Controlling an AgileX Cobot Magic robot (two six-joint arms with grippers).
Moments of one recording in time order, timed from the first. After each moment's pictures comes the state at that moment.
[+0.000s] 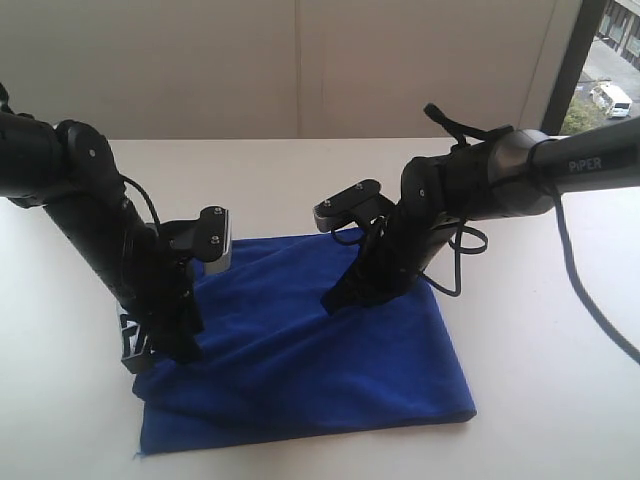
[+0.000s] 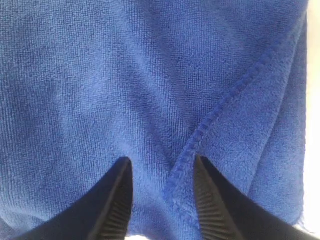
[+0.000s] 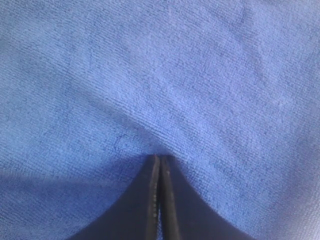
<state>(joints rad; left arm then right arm) -0.41 1.85 -1.16 -0.44 0.87 1.39 0.34 2.06 -1.28 0.14 0.49 -0.31</state>
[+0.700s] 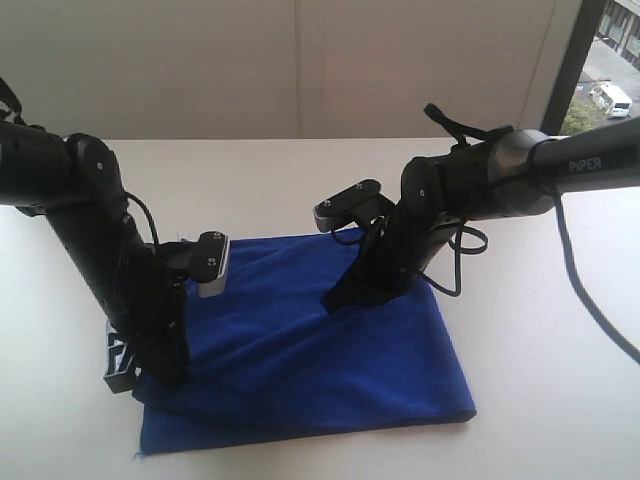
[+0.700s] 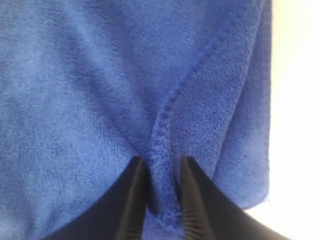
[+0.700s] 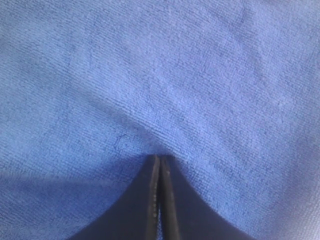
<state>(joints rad) -0.41 1.89 -1.15 -0.41 0.97 1.38 0.34 2.06 -1.28 0.14 0.49 -0.31</state>
